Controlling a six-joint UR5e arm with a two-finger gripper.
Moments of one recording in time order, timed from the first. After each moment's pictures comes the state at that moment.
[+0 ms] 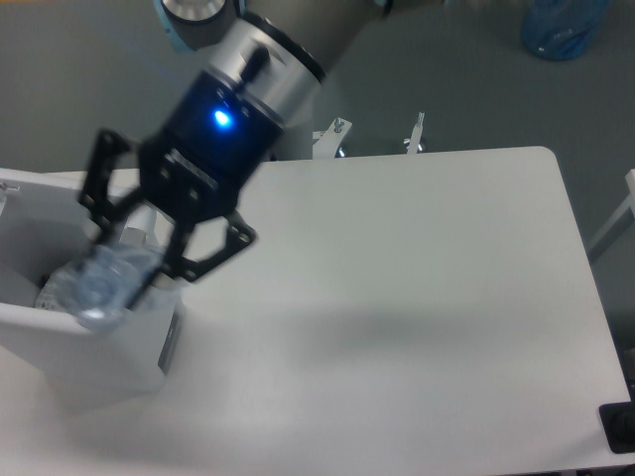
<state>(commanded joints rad) 2.33 -1.85 -1.19 -0.93 0.51 0.37</state>
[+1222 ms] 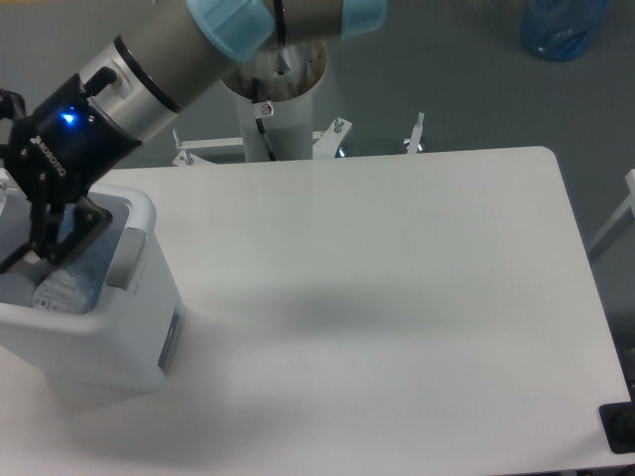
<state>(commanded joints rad) 2.29 -1.79 -1.42 -0.92 0.52 0.52</state>
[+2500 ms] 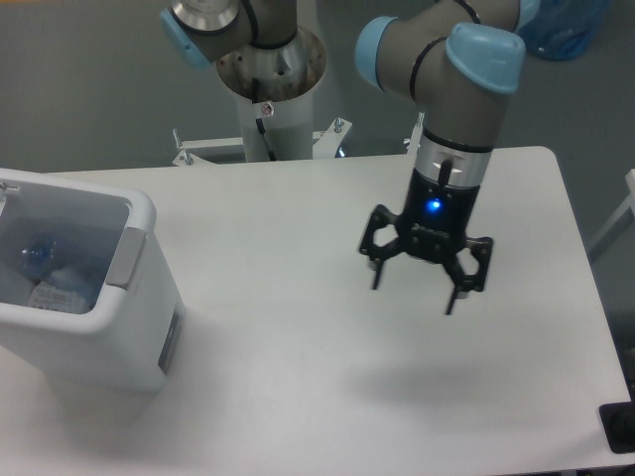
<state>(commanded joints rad) 2.66 -1.89 -1.54 -0.94 1.40 1.21</state>
